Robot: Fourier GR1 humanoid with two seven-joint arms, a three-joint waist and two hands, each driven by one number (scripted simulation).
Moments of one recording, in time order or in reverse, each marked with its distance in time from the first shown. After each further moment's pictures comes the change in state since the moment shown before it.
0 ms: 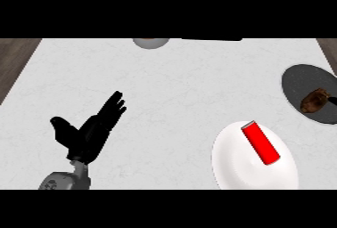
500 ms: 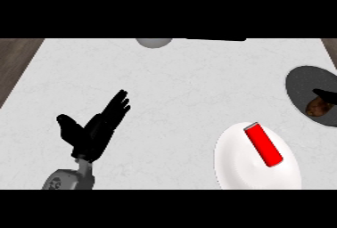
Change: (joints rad) left arm -0.021 -0.011 -0.020 0.004 -0.006 0.006 0.008; right arm -0.073 0.064 0.177 -0.035 0.196 -0.341 0.162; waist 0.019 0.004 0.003
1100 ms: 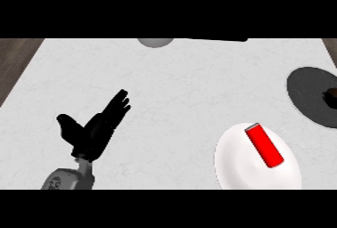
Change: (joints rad) left arm -0.005 0.006 -0.003 0.007 0.003 -0.007 -0.005; right arm 0.038 -0.013 0.149 -0.031 0.156 -0.181 0.168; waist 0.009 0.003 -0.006
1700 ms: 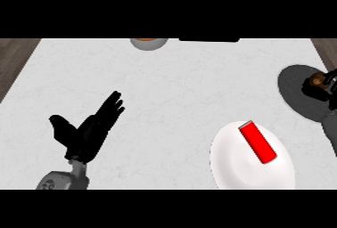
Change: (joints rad) left arm 0.023 0.023 0.021 -0.010 0.015 0.012 0.013; right arm 0.088 0.134 0.127 -0.360 0.073 -0.067 0.171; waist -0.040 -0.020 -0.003
